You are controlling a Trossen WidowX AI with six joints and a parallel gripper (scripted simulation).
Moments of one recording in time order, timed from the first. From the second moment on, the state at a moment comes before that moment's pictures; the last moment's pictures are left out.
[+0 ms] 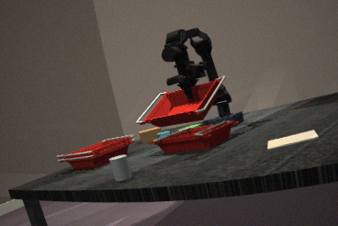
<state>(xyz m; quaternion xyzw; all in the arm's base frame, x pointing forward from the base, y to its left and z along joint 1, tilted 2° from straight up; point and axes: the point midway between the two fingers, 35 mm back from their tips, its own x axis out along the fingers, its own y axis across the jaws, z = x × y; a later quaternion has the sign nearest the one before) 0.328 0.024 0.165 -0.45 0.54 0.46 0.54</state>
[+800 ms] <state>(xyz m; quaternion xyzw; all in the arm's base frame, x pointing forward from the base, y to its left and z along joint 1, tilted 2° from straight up) 0.329 0.024 0.151 -0.45 0.53 0.46 0.54</state>
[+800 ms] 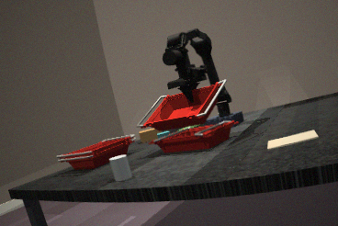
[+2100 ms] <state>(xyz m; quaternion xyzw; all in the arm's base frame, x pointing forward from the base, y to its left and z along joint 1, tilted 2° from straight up) 0.321 0.026 0.114 -0.46 0.53 0.46 0.55</state>
